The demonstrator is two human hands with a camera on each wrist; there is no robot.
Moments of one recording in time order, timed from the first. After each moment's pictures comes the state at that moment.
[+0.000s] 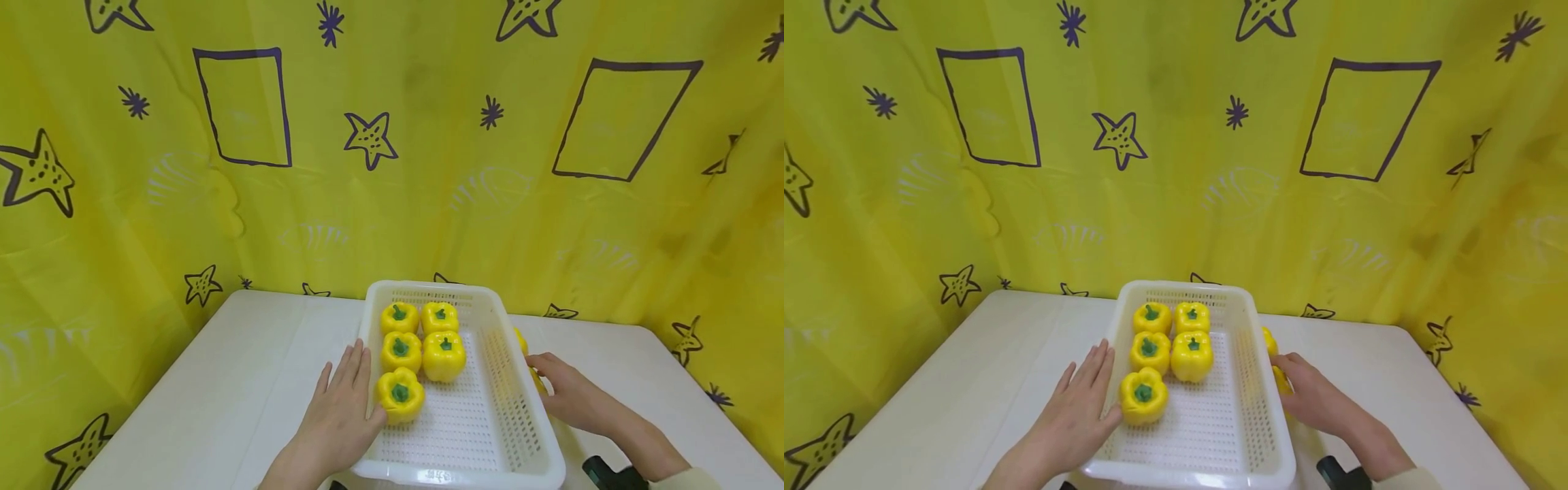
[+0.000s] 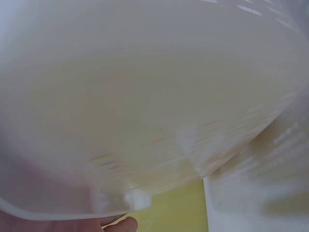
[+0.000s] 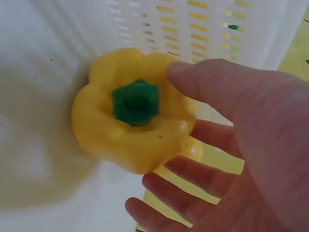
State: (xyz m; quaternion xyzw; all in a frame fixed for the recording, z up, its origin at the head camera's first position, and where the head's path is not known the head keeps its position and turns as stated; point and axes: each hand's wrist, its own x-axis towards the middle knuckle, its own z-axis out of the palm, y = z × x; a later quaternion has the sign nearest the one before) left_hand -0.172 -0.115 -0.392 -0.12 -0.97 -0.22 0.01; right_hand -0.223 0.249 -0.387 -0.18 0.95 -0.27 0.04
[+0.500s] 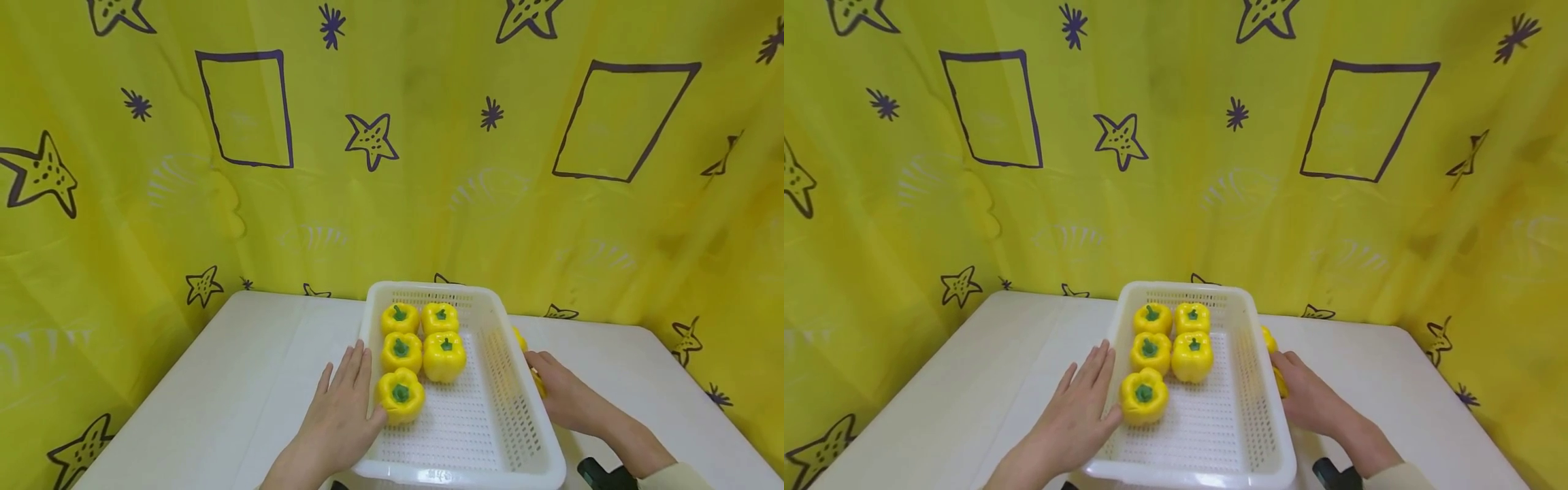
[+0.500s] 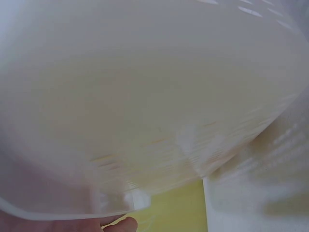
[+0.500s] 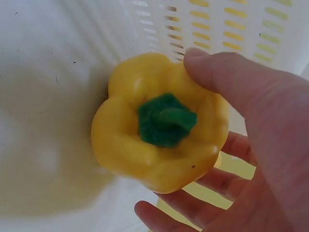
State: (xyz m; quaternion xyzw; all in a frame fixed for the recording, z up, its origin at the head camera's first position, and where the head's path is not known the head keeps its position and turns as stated) left_hand -0.171 -0.116 -0.392 -0.12 -0.97 -0.22 0.01; right_hand -0.227 0.241 -0.395 -0.18 0.95 -0.26 0.02
